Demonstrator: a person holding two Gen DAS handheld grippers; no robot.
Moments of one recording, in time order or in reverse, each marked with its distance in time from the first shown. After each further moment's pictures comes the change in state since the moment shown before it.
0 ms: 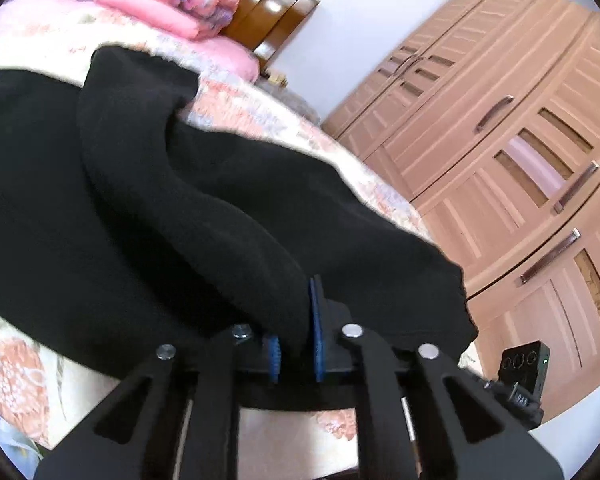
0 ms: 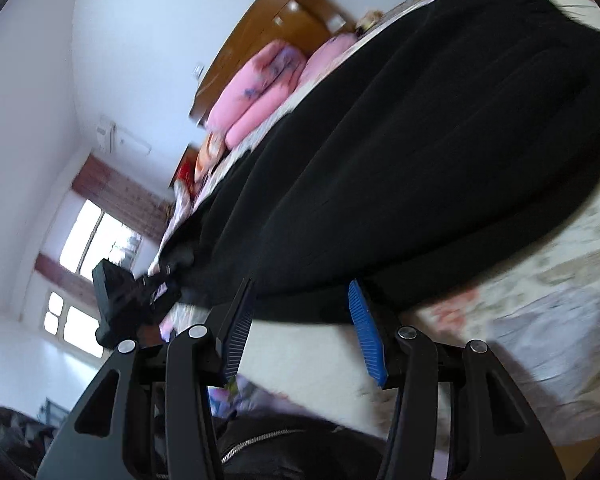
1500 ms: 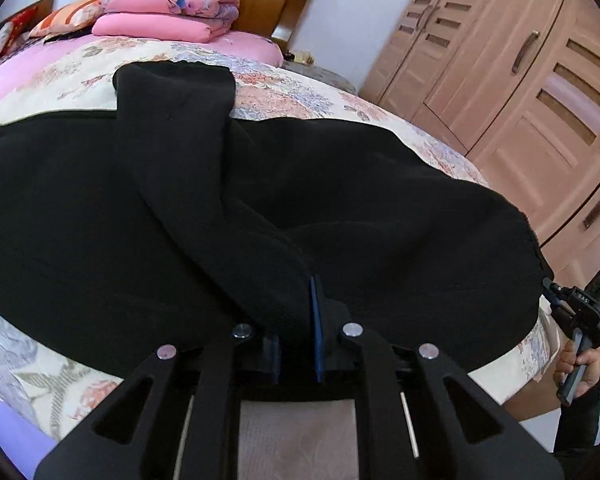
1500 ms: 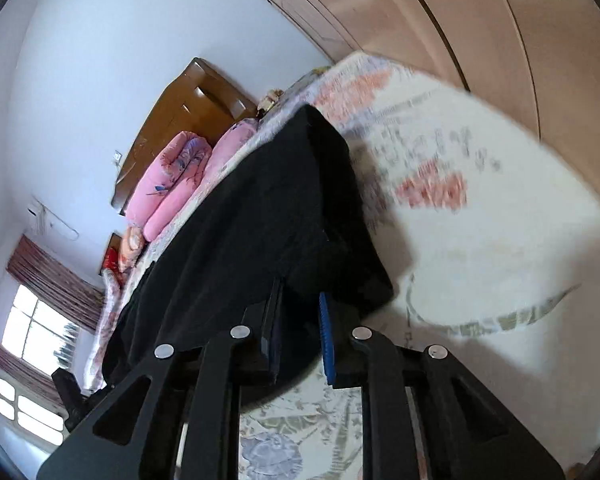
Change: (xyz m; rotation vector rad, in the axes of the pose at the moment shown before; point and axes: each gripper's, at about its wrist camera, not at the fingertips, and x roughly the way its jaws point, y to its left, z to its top) left arm 0.010 0.020 -0.002 0.165 0.099 0.246; right arm -0.096 -0.081 0.065 0.117 -0.304 -0.354
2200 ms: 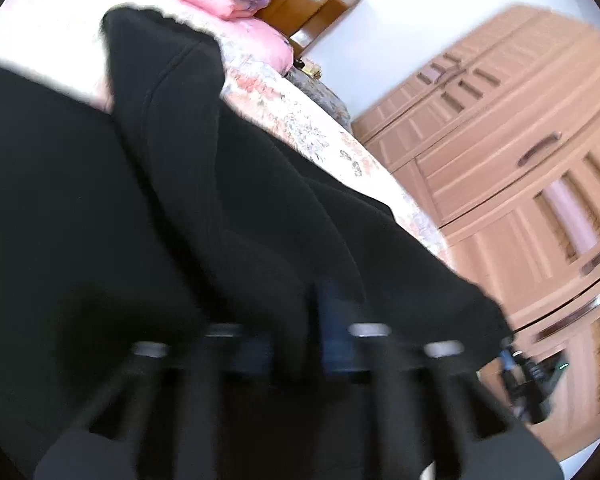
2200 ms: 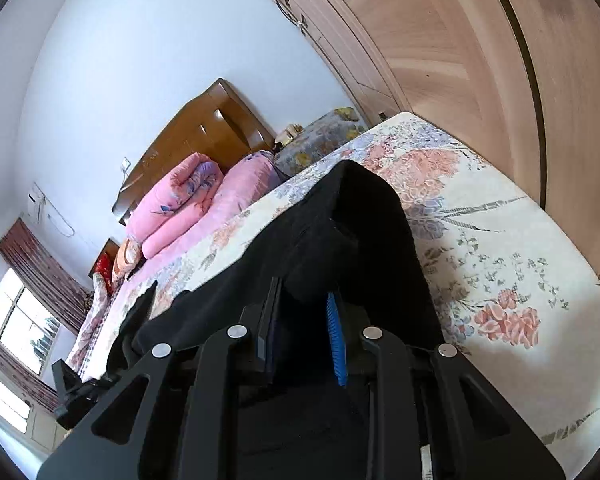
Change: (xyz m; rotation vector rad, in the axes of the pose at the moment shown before) left arm 0.061 0.009 0.071 -0.261 -0.028 -0.157; right arm 0.033 0.044 0.056 -0.043 -0.112 0.039
